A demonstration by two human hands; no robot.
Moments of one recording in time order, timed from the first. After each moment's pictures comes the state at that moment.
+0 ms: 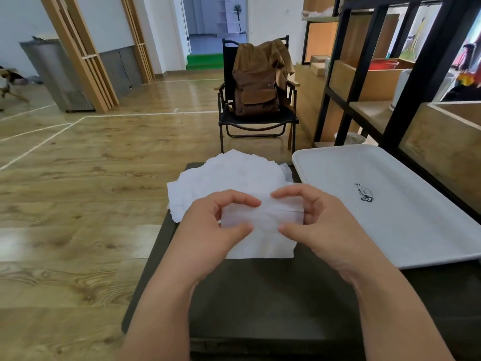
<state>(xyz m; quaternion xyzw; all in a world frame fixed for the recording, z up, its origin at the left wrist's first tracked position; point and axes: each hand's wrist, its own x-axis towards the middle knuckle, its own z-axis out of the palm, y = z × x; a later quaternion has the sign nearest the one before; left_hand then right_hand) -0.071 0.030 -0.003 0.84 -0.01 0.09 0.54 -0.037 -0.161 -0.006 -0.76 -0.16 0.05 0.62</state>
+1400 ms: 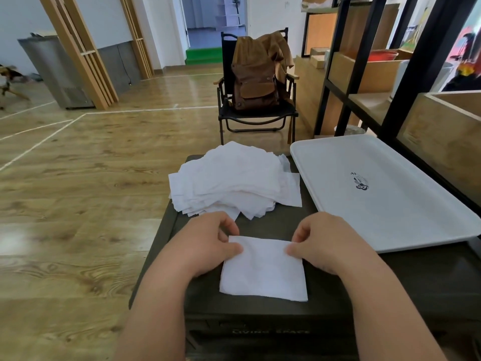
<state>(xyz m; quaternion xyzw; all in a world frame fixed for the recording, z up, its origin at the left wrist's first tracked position) -0.080 0.037 -0.012 0.94 0.09 -0.12 0.32 -0.053 -0.167 -0.009 -0.95 -0.02 0.16 0.25</state>
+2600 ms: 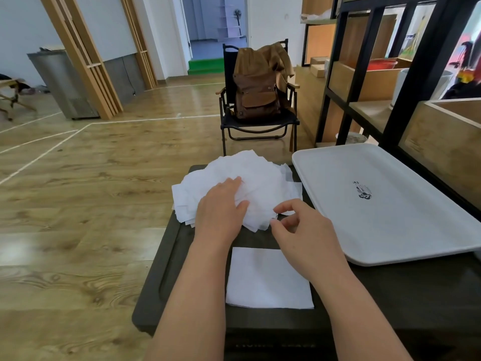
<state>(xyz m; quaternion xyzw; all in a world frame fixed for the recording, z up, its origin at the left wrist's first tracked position) -0.004 0.025 -0.039 0.96 0.05 0.14 0.24 -0.045 -0.139 -0.035 -0.89 -0.06 -0.06 0.45</state>
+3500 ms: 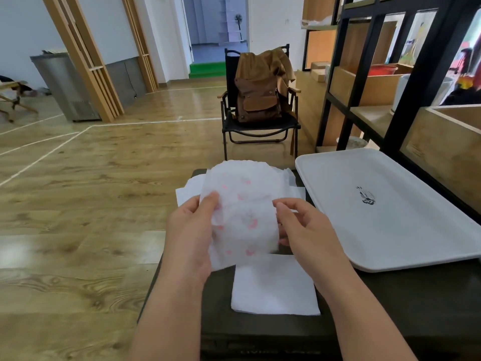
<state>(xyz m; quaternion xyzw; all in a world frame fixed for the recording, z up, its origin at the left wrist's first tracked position) -0.065 0.038 -0.003 0.60 0.20 0.12 0.77 -0.044 -0.131 -0.025 -0.76 -0.07 0.00 0.64</state>
